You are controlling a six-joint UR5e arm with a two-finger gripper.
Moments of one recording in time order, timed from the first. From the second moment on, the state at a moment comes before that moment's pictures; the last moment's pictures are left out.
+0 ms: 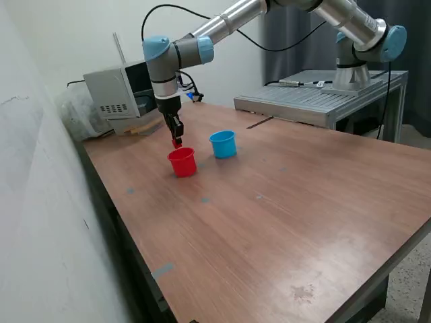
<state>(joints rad) -0.22 -0.65 0.96 -1.92 -1.79 3.04</state>
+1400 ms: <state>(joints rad) -0.16 -0.93 1.25 -1.82 -1.70 3.13</state>
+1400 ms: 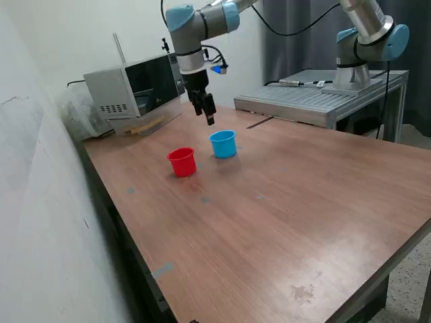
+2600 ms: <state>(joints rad) -0.04 -1.70 1.89 -1.45 -1.65 3.16</state>
